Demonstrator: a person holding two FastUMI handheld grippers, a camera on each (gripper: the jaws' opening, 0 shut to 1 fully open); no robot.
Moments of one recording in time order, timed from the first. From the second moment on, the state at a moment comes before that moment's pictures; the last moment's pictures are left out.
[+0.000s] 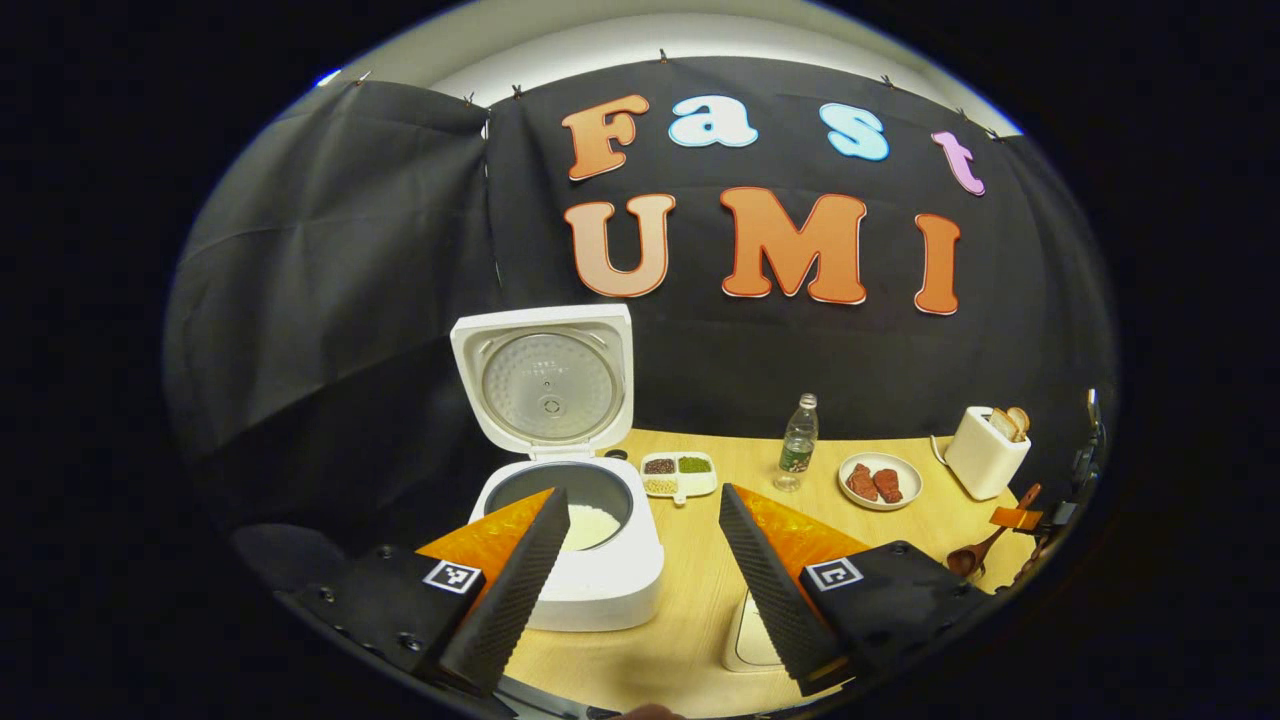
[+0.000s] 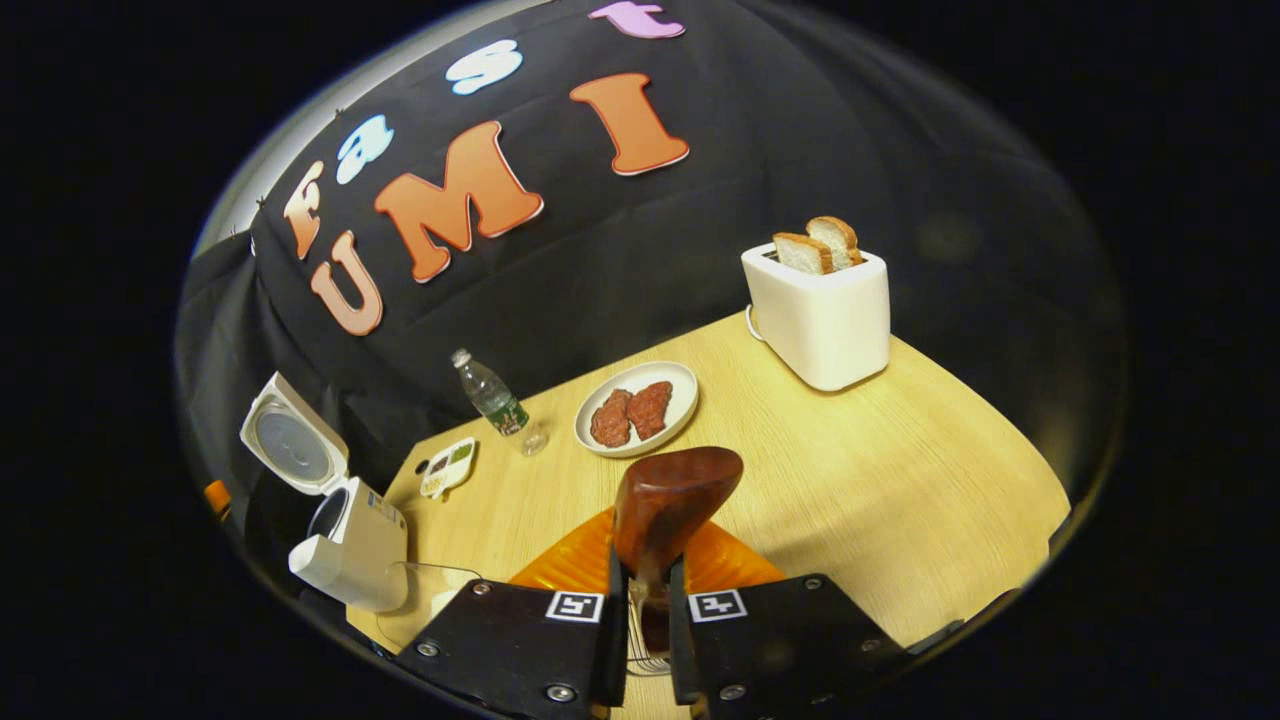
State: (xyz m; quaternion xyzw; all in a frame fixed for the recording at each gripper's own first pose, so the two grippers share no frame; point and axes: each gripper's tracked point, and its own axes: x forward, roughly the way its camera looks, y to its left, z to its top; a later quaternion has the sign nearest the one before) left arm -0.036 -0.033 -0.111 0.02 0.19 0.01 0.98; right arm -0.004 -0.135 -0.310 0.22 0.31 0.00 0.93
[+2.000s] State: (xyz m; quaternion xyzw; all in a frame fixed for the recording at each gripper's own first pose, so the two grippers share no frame) left arm 0.245 0.106 -0.123 -0.02 0.43 0.06 0.90; right arm -0.076 -0.173 -0.136 0.10 0.20 -0.13 0.97
